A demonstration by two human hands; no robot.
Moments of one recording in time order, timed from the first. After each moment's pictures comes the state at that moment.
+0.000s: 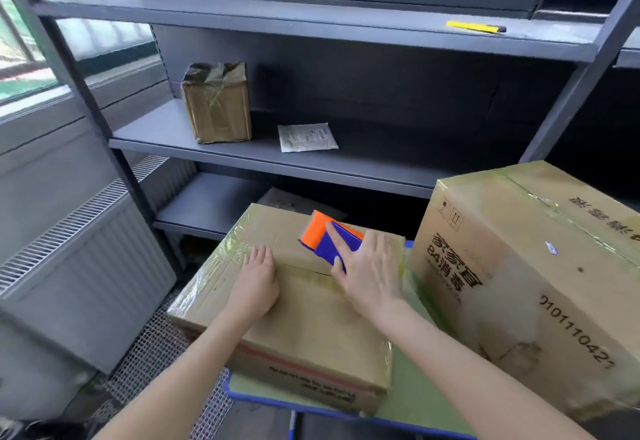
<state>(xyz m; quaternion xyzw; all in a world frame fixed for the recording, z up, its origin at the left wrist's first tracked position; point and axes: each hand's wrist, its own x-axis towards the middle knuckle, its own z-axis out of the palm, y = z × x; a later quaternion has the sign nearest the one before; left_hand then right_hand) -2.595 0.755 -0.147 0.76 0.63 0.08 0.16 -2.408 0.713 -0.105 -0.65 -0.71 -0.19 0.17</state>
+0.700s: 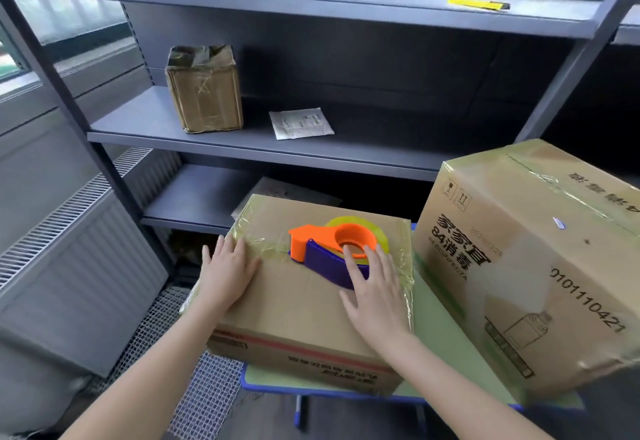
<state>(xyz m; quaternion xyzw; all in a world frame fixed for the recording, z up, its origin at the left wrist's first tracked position) -2.663 0.790 -0.167 0.75 0.65 0.03 0.07 -2.433 0.676 -0.158 -0.70 -0.68 -0.12 0.16</state>
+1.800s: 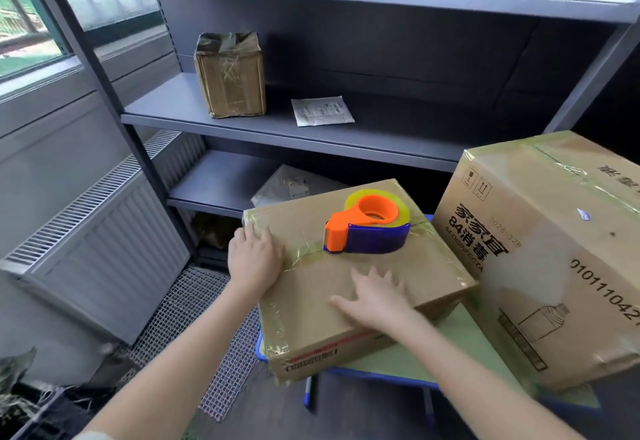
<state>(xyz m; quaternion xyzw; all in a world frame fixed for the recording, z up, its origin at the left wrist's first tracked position) -2.641 0.754 -0.153 0.72 0.69 0.03 -0.02 -2.455 0.664 -0.119 -0.73 -0.63 0.25 -0.09</state>
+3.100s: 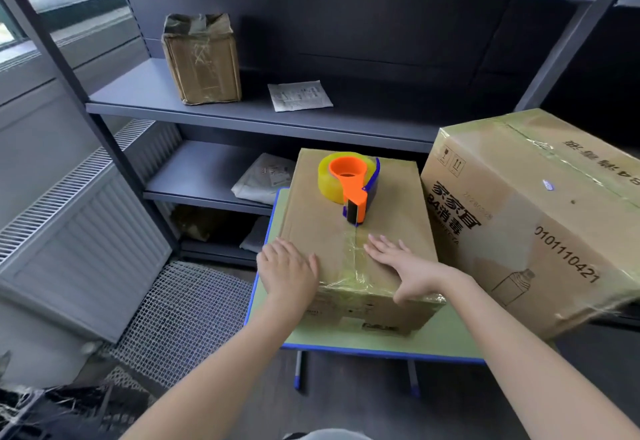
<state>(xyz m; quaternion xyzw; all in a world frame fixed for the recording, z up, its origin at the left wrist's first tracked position) -2.565 0.690 -0.162 0.72 0.69 -0.08 -0.04 -2.361 0.663 -0.121 -0.60 -0.74 0.29 -0.13</state>
